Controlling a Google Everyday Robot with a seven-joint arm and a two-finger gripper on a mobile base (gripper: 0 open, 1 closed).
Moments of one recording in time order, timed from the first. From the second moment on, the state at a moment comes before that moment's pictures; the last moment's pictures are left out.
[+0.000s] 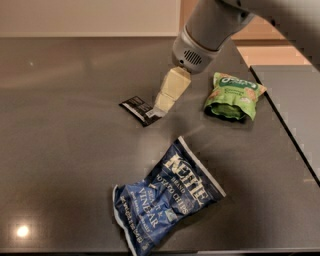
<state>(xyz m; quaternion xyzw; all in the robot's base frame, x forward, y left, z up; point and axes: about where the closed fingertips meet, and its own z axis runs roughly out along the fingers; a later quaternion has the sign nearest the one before) 0.561 -0.026 0.930 -0.59 0.77 0.10 0.22</state>
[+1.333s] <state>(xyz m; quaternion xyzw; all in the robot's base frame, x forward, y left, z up) 0.590 0.018 0.885 -0.59 0.78 0.09 0.20</state>
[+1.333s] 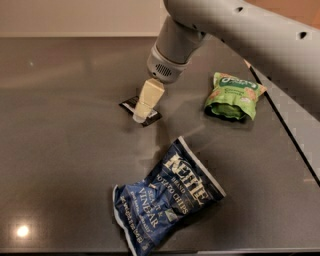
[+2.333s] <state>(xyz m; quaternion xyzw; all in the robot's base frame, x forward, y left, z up) 0.611 0.045 0.848 -0.58 0.79 0.07 0.15</state>
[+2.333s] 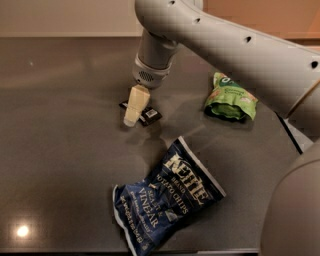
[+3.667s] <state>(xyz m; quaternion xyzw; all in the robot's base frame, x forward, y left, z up) 0.616 0.051 0.818 -0.59 0.80 0.06 0.10</state>
